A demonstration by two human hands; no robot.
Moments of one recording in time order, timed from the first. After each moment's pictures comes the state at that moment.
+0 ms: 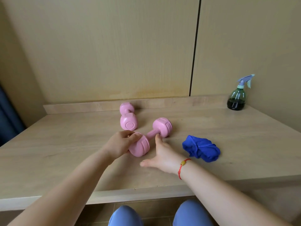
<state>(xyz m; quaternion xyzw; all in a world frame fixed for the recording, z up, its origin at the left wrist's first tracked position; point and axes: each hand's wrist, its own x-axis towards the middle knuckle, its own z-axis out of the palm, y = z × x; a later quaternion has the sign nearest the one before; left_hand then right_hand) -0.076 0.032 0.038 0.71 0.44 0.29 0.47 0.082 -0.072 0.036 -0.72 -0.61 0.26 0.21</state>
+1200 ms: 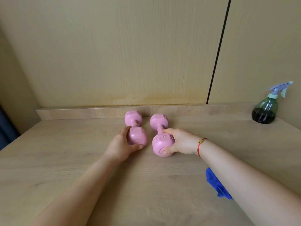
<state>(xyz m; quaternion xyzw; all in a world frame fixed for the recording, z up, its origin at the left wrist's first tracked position) -0.065 0.161 0.022 0.77 0.49 0.29 0.29 0.168 0.083 0.052 -0.66 -0.66 0.29 0.22</state>
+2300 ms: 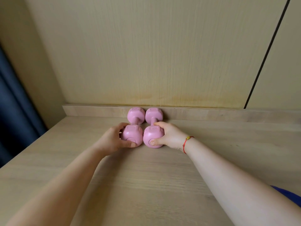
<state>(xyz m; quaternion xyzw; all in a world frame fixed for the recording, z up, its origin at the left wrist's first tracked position) -0.168 0.247 0.024 0.76 0.47 0.29 0.35 0.075 0.201 0.033 -0.61 -0.66 0.32 0.30</state>
